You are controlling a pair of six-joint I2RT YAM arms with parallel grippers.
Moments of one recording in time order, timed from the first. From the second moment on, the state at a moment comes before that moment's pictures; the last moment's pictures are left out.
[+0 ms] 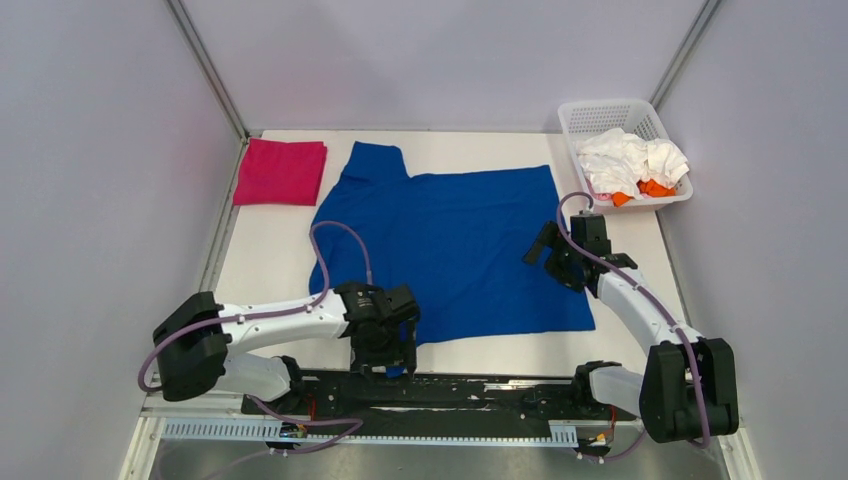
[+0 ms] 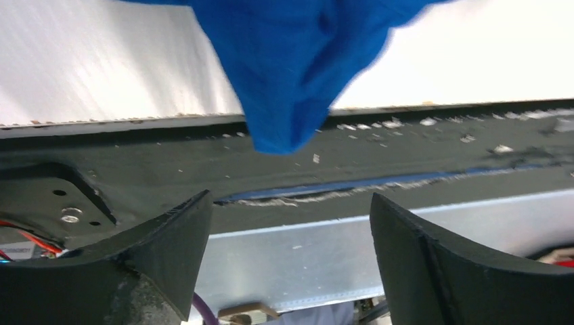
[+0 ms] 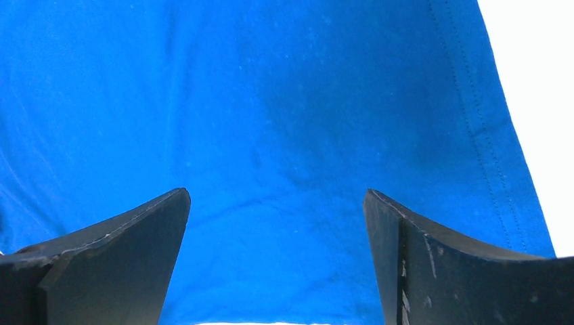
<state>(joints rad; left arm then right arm) -1.11 1.33 0.75 -0.87 0.13 -1.19 0.12 1.19 0.66 -0.38 -0.07 0.63</state>
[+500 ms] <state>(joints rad) -0.70 1.44 1.22 -0.85 -0.14 -0.78 0.19 1.19 0.66 -0.35 -0.08 0.59</state>
